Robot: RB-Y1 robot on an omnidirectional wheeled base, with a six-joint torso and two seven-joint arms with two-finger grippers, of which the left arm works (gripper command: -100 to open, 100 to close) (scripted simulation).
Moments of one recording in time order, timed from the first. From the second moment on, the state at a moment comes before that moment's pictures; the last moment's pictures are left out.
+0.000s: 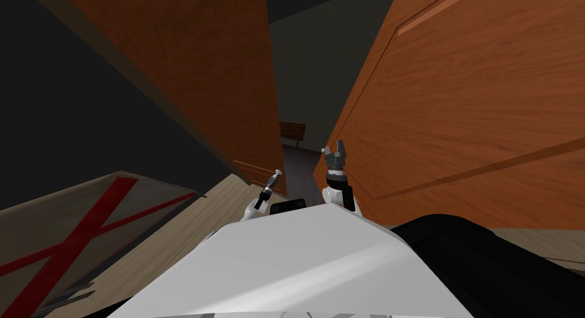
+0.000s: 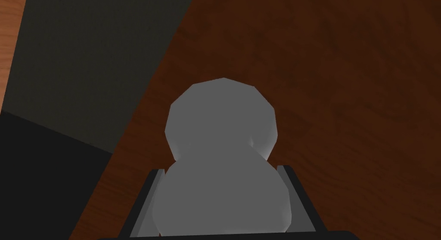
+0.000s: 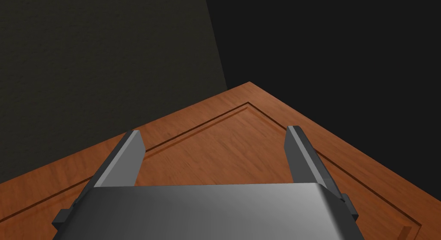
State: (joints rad) arm -0.13 0.15 -0.43 -0.70 0.04 -0.85 -0.81
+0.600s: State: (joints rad) arm -0.11 0.15 -0.41 -0.73 0.06 -0.83 -0.67
